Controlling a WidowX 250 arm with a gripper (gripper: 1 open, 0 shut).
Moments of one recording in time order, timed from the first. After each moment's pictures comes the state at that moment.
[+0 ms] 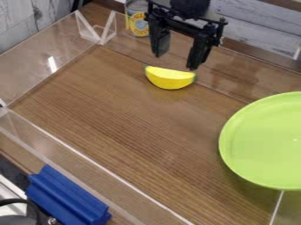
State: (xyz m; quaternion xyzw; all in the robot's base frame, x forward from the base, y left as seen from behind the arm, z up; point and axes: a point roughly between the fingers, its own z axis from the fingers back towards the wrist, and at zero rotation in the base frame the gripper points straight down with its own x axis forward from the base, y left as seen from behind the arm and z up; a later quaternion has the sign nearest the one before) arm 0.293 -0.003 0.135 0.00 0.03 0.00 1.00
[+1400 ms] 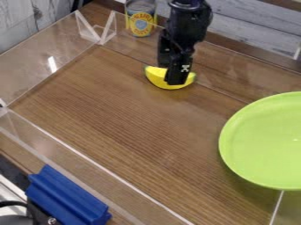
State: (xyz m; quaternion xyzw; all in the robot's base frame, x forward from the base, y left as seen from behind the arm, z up) arm 0.327 0.034 0.069 -0.01 0.07 -0.36 0.93
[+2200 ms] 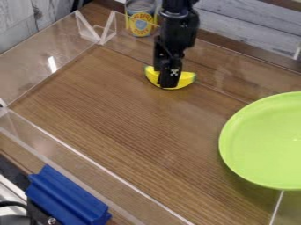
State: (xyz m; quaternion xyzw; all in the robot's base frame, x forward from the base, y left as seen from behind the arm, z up) arm 0.337 0.050 0.050 -0.03 0.06 -0.39 0.92
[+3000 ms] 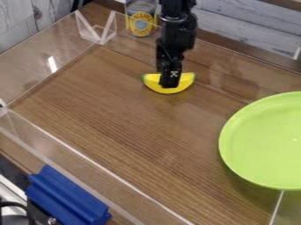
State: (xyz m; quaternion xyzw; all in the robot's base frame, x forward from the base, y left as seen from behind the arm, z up) arm 0.348 0.055 0.034 -0.03 0.04 -0.40 0.91
